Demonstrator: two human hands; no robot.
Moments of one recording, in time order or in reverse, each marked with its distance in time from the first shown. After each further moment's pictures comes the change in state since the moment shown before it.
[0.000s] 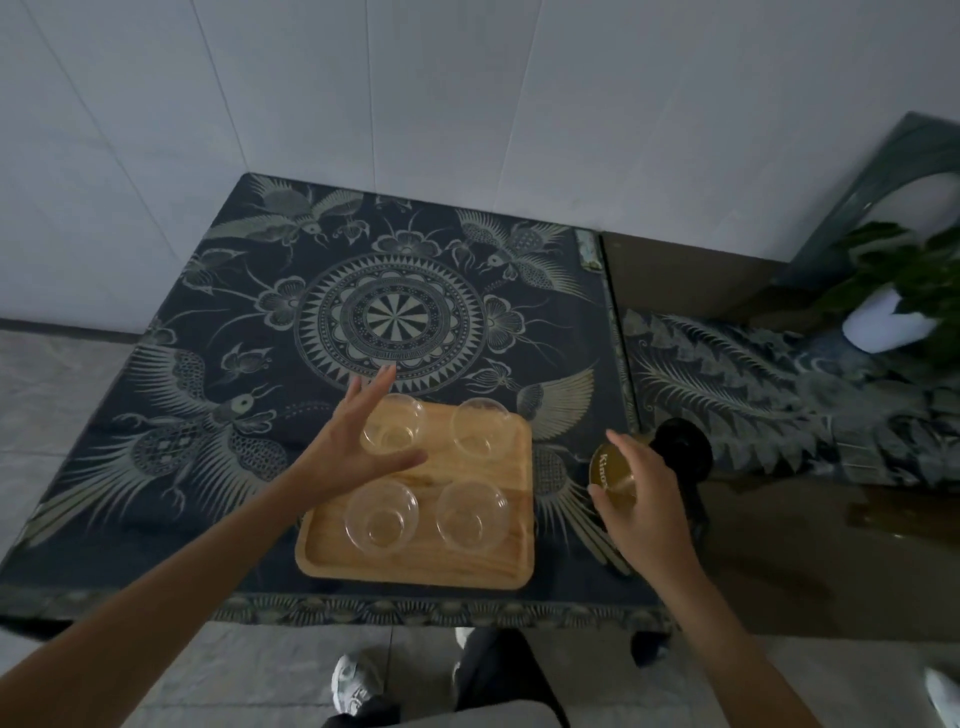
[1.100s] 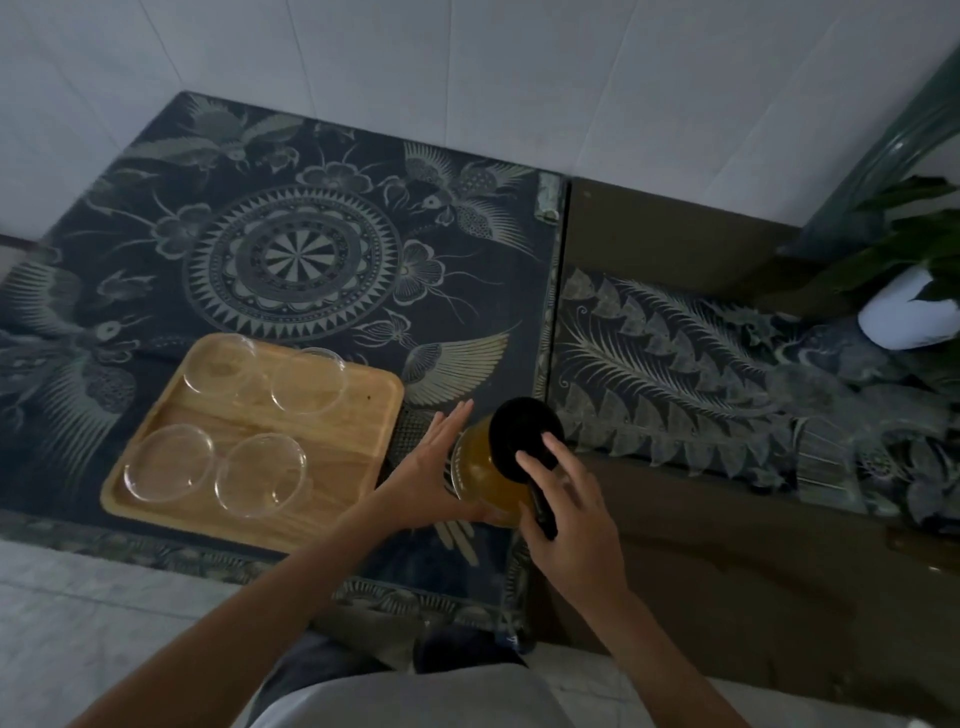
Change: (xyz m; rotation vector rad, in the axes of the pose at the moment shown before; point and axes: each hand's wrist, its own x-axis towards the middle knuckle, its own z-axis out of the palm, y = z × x) left_hand 0.071 0.108 0.311 -0.028 -0.156 -0.102; right_hand 0.005 0.177 -0.062 0.068 -0.133 -0.302
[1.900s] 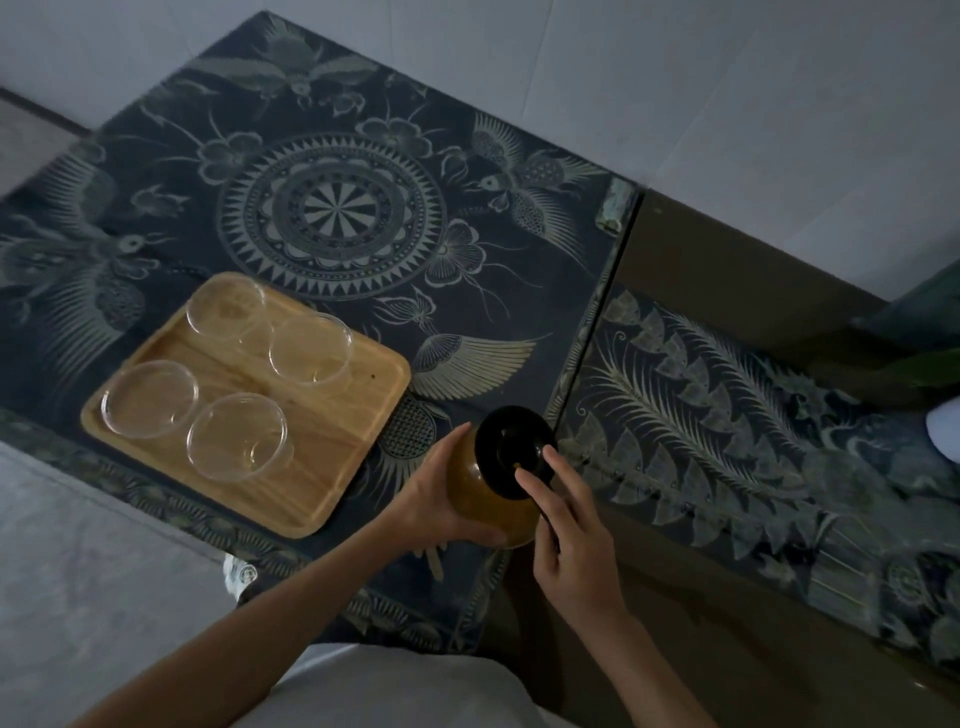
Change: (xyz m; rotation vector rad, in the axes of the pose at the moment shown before) left_hand 0.021 -0.022 0.057 -0.267 0.261 -0.190; right_hand 0.040 0.040 -0.011 0.162 -0.120 -0.266
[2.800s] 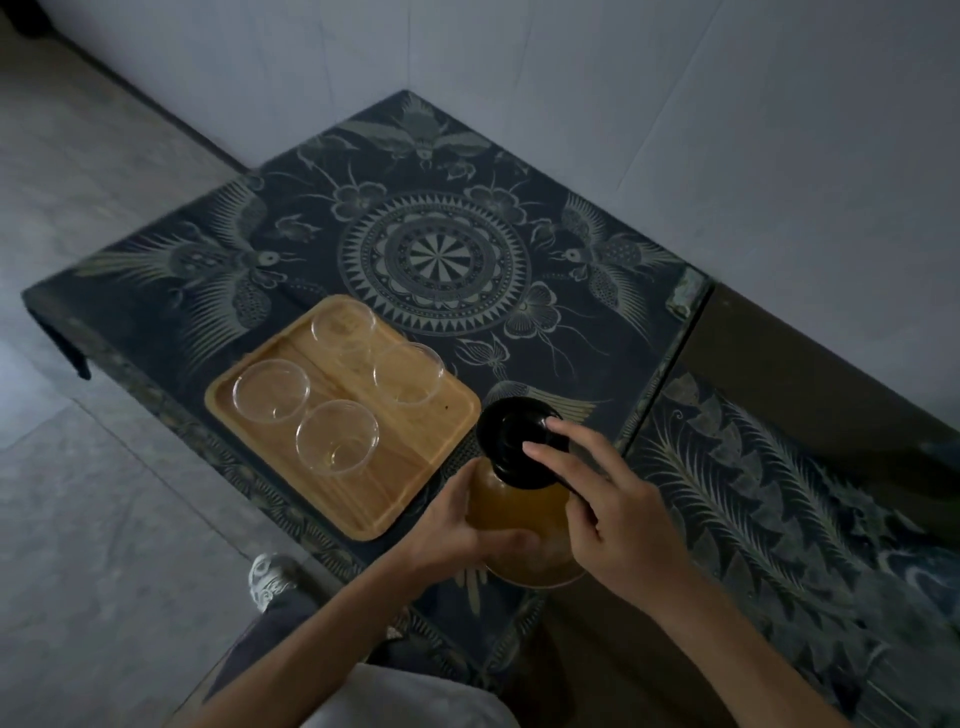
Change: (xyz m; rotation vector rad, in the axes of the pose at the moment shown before) left_hand -0.065 0.063 -0.047 -0.542 0.113 -0.068; right_hand 0.108 -0.076 -0.051 -0.140 -0.355 -0.227
